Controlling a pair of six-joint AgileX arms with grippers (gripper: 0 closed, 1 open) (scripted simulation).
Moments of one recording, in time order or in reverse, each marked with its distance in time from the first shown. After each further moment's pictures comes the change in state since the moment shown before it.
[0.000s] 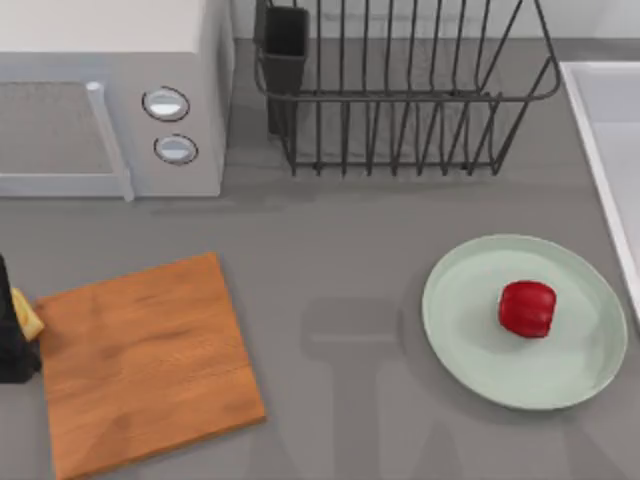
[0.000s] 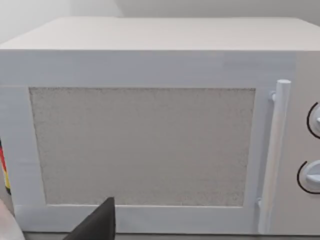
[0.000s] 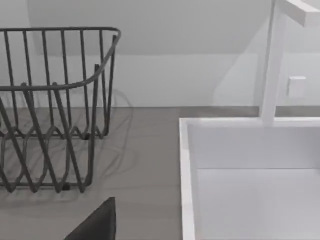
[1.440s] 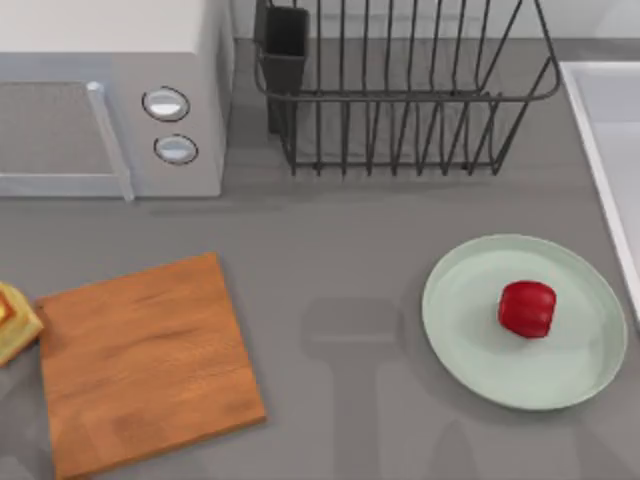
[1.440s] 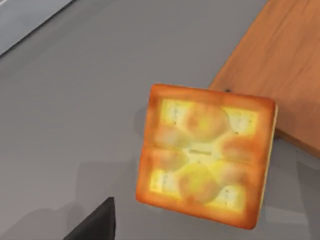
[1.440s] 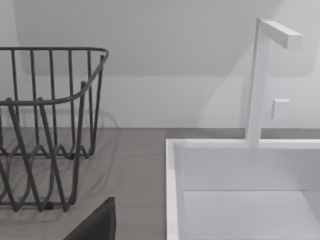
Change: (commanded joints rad) left arm 0.557 1.022 0.435 -0.421 0.625 1.108; right arm -0.021 -0.073 -0.068 0.063 0.000 -0.022
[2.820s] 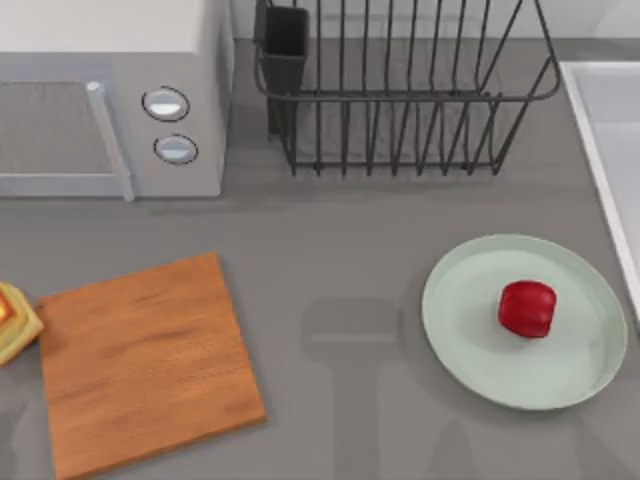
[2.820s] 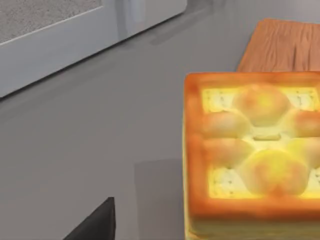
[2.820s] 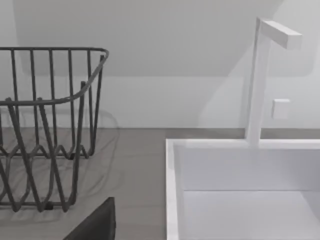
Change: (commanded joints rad) left arm 0.291 1.114 0.455 -0.476 0.658 1.077; right arm 0.000 0.000 0.000 0.000 0.000 0.000
